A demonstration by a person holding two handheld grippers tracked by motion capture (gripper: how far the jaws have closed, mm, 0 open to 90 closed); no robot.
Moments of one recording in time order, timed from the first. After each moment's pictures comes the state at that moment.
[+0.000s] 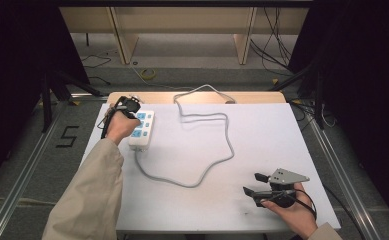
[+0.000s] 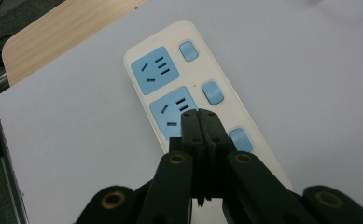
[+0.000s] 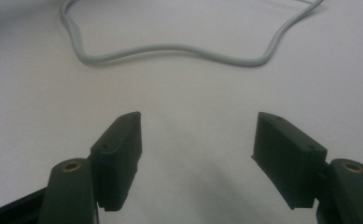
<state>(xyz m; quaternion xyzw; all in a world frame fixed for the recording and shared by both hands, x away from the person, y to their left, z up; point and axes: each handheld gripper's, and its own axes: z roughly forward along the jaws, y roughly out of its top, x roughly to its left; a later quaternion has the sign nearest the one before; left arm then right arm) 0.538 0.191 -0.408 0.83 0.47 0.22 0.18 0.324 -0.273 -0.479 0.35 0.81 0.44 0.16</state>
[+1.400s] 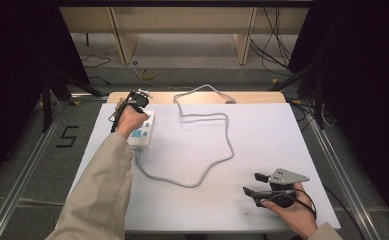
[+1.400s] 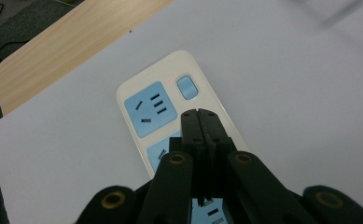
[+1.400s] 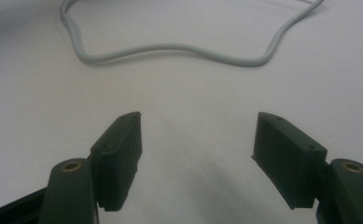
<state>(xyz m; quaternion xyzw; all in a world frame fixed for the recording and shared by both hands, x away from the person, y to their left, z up) 0.571 0.170 -0.415 0.84 0.46 0.22 0.17 0.325 -0.273 -0.479 0.35 0.81 0.44 0.16</state>
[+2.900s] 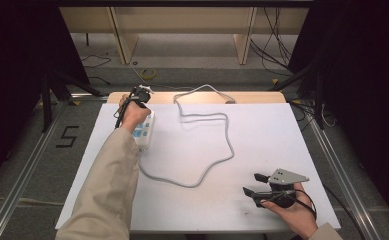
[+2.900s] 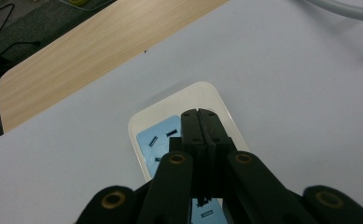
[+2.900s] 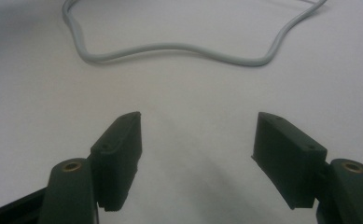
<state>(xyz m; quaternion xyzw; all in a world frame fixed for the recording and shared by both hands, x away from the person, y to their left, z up) 0.599 0.170 -0.427 0.82 0.48 0.24 0.18 0.324 -0.273 -0.479 0.34 0.81 0.44 0.16</state>
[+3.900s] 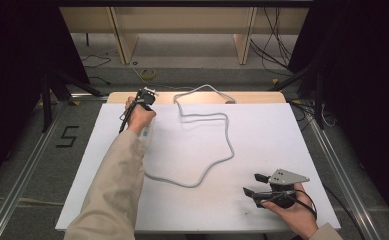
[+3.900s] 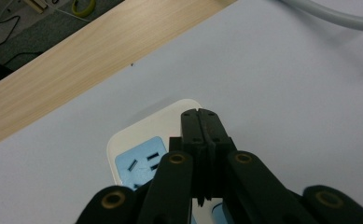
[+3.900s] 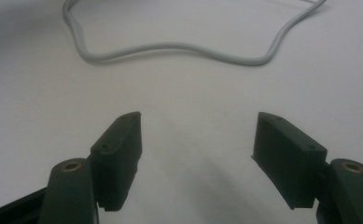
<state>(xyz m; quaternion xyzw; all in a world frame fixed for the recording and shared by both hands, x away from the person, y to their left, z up) 0.603 0.156 -0.443 0.82 0.48 0.25 0.20 0.323 -0.274 -0.479 0.34 0.81 0.44 0.16</state>
